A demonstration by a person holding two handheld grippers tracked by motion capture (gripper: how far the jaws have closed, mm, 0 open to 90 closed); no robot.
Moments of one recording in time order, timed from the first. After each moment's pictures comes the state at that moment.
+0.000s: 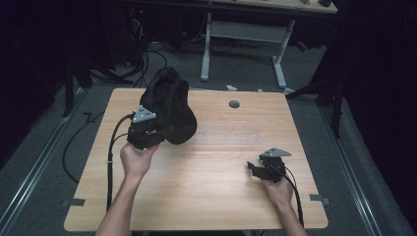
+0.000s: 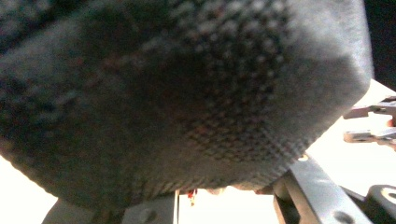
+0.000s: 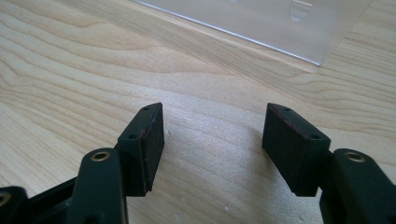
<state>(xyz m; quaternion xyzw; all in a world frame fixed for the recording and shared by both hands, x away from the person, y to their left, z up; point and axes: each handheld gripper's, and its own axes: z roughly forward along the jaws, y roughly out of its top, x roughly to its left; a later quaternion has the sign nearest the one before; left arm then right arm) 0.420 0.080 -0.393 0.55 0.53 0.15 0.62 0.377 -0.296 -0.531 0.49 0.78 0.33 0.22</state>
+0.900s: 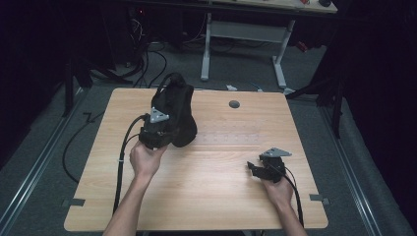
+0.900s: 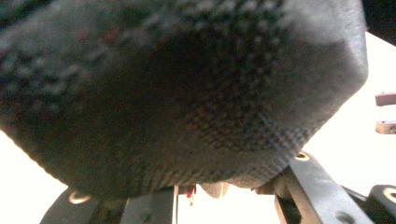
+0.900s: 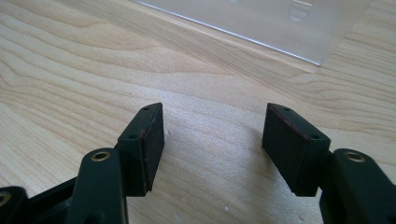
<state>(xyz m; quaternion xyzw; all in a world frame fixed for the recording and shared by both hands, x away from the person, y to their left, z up) 0.428 0.056 -0.409 0.57 0.54 0.17 0.60 0.377 -0.296 -0.531 0.49 0.78 0.33 0.22</state>
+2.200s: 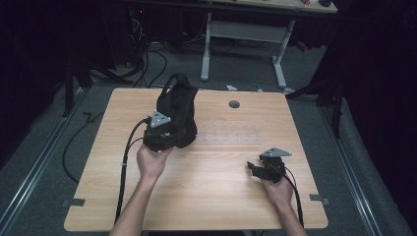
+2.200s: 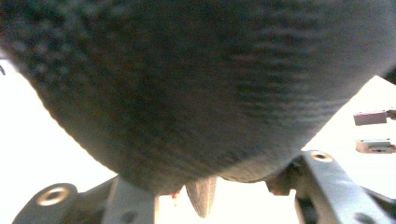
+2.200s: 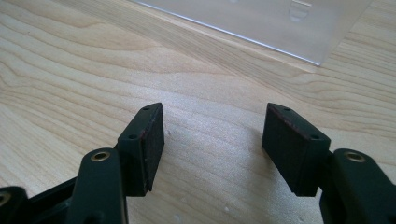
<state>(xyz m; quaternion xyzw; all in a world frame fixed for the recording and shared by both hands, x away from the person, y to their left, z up) 0.426 0.047 -0.417 0.54 0.53 0.14 0.64 0.377 -0.296 -0.531 0.49 0.78 0.33 0.22</state>
